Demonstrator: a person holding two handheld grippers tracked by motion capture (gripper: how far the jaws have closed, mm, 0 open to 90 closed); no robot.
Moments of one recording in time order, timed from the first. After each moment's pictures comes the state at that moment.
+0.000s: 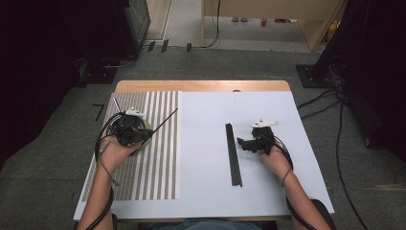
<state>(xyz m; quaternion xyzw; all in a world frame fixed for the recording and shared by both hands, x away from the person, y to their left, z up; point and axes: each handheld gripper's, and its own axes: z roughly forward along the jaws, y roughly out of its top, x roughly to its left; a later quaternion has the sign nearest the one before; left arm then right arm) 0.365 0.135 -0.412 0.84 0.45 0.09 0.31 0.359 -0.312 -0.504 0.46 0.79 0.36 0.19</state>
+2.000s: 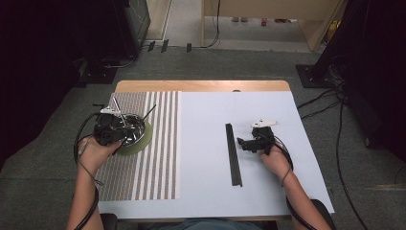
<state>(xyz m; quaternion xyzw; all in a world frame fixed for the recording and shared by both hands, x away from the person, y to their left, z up) 0.367 0.196 -0.411 0.80 0.50 0.11 0.31 0.359 -0.312 -0.504 0.46 0.79 0.36 0.19</state>
